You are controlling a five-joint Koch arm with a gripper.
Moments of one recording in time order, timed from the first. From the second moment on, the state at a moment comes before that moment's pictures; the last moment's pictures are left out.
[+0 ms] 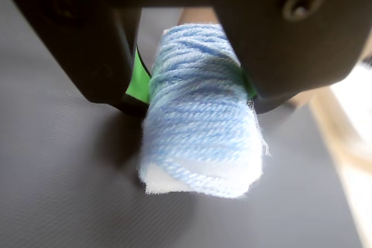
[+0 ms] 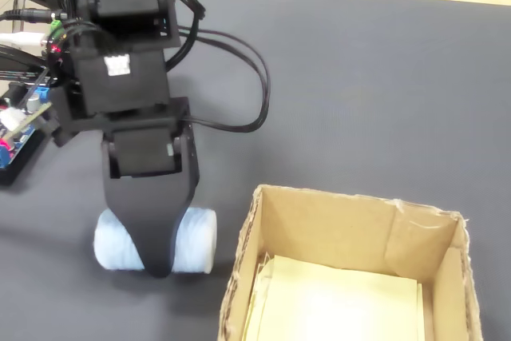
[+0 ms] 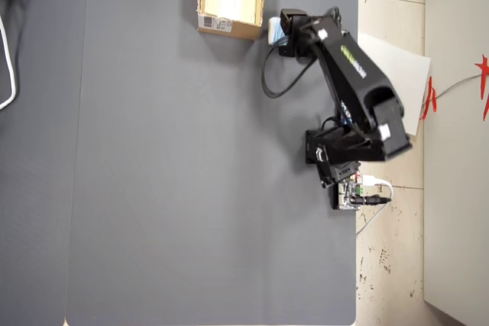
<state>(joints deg) 68.6 96.9 133.5 21.6 76.8</state>
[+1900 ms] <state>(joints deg) 43.1 109.7 132.3 -3.4 85.3</state>
